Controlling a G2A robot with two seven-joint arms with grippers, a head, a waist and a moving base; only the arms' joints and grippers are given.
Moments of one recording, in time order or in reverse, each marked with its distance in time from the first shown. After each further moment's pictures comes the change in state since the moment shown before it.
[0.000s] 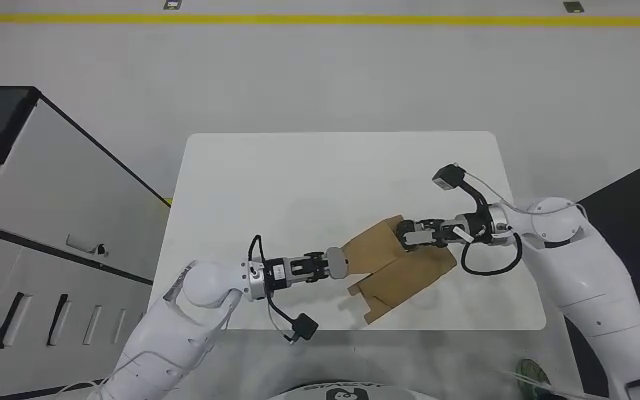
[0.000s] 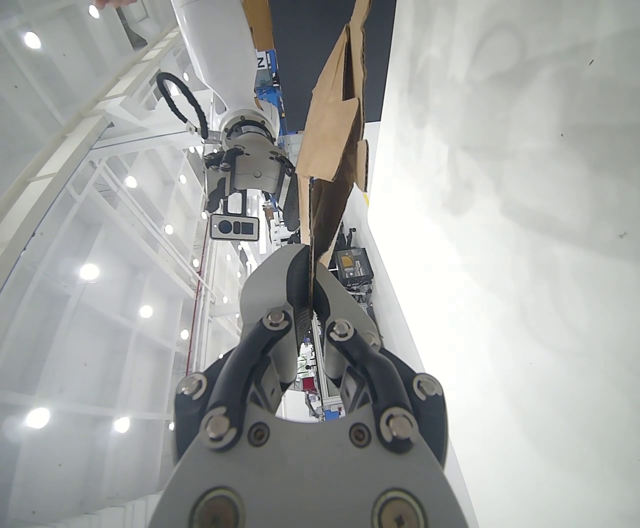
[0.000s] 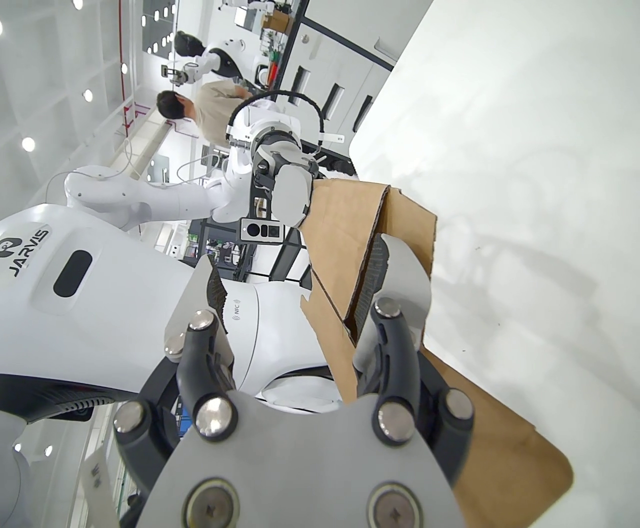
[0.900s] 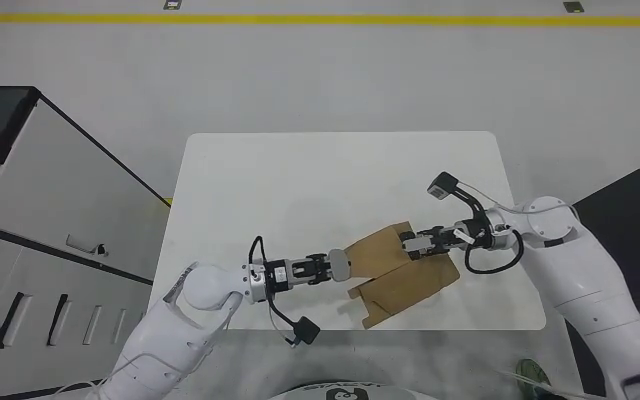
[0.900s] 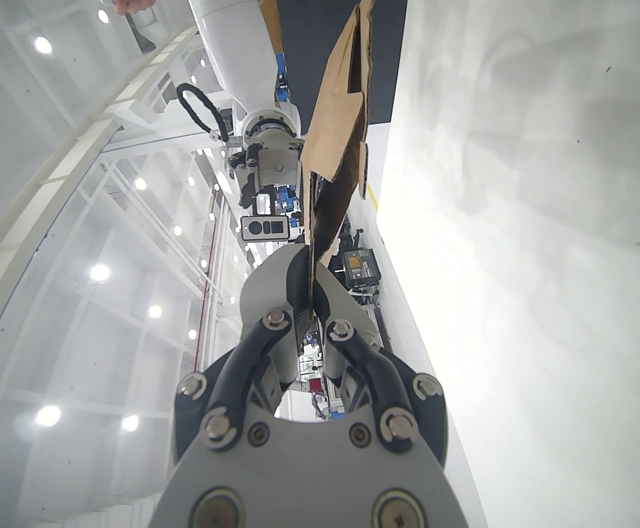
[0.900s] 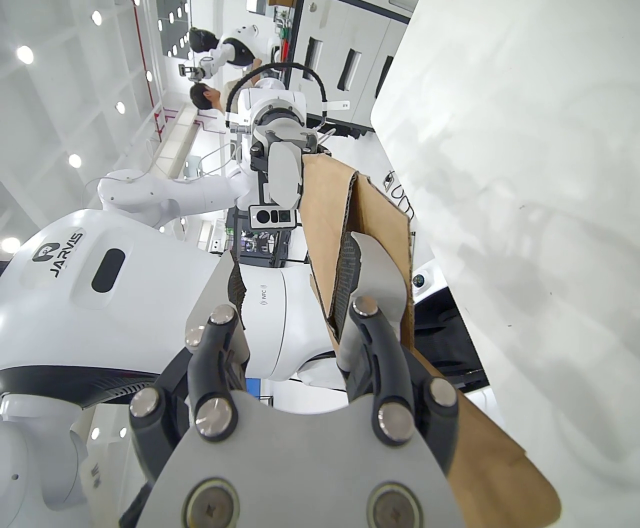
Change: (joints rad) left arm 0.001 0.018 0.019 -0.030 -0.008 0.011 -0.020; right arm 0.021 -0.009 -0.043 0.064 0.084 0.101 0.101
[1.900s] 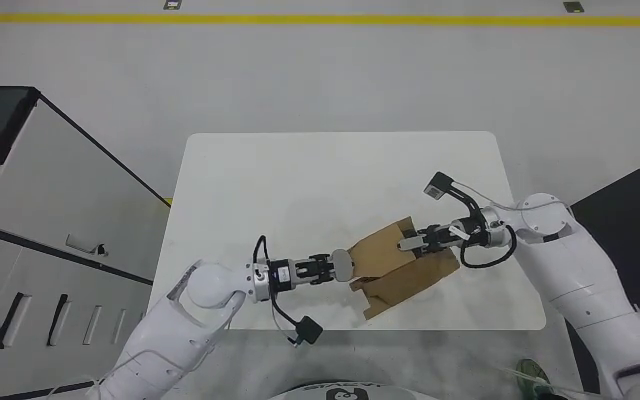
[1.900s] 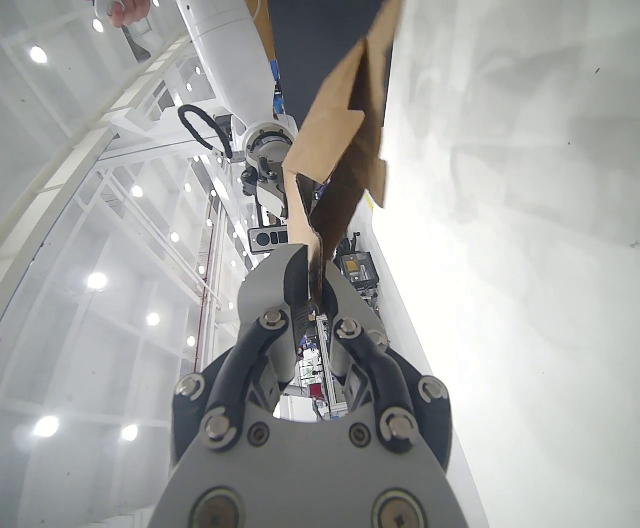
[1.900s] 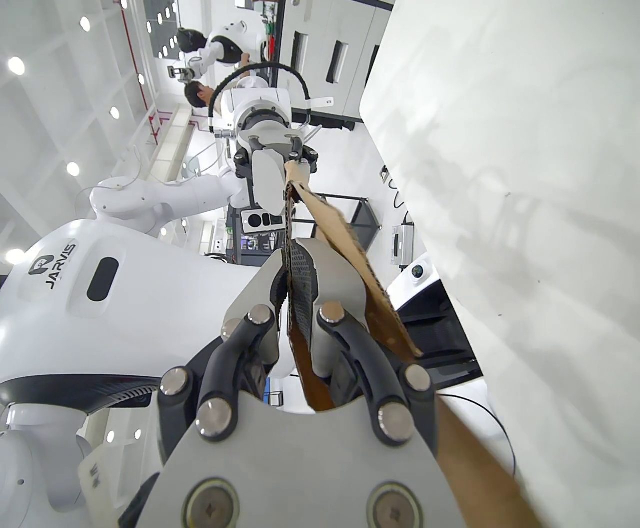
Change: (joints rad) left arm -0.031 0.012 0.038 0.016 -0.004 0.001 -0.019; right arm 0.039 -0.019 -0.033 0.063 -0.012 0.020 0.016
